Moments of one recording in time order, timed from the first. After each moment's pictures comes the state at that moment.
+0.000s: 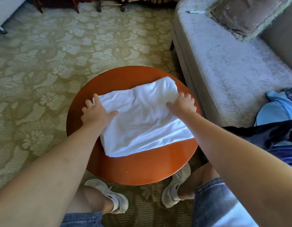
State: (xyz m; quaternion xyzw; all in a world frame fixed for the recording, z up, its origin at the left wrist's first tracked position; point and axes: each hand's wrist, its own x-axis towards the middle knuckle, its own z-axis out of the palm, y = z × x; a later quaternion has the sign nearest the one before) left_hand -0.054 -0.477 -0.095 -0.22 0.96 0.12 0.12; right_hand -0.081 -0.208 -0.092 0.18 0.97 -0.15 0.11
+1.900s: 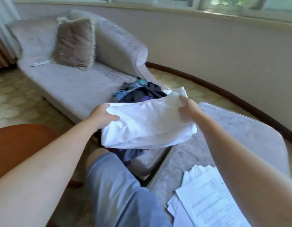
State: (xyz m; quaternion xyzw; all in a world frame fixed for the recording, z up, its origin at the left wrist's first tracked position) left_hand 0.096 -0.055 0.028 0.29 0.83 0.41 0.25; right_hand 0.329 0.172 0.051 0.47 0.83 -0.28 -0.08
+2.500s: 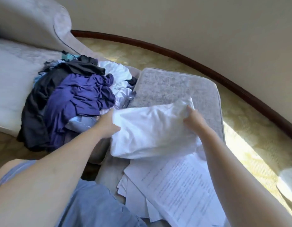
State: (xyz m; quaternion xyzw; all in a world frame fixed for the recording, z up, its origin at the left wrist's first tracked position) left_hand 0.288 0.094 -0.078 0.48 0.80 0.16 0.32; right_hand 0.582 0.214 -0.062 0.68 0.67 -0.29 0.00
